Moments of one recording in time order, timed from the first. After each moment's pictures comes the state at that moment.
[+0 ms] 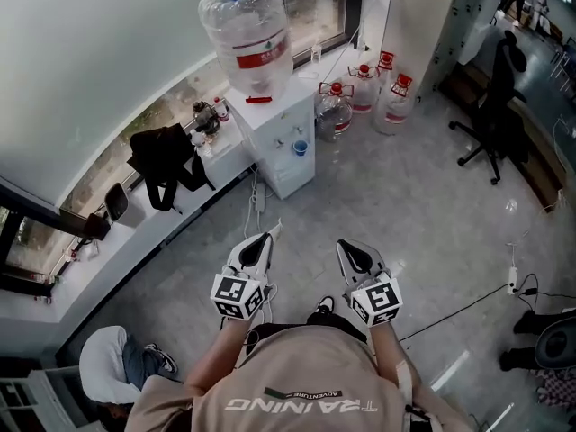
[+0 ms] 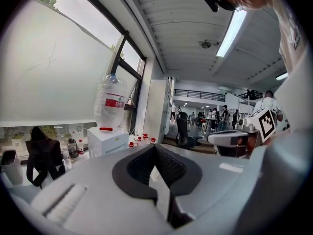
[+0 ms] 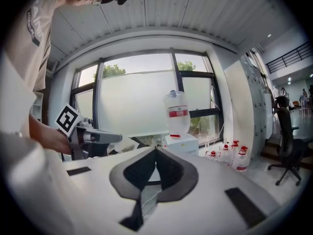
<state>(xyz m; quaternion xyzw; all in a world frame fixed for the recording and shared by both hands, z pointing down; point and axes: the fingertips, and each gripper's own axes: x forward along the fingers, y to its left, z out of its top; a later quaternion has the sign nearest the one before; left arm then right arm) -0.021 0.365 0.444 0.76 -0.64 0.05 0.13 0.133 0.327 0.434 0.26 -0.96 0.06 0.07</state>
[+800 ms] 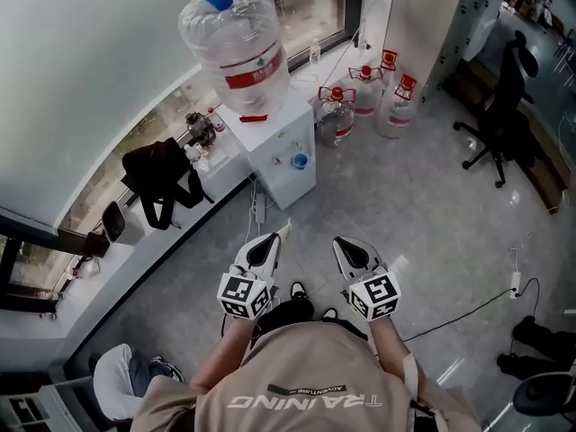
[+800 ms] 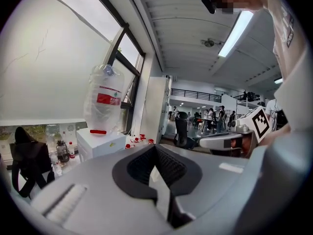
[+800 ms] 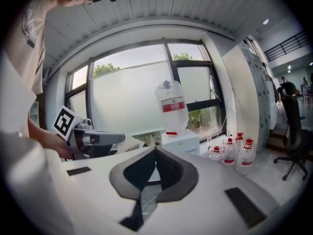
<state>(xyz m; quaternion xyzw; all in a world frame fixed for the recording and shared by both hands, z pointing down) -0.046 0.253 0.454 0.78 -0.62 0.04 0.14 0.082 0.220 0.452 0.24 -0.96 0.11 0.09</state>
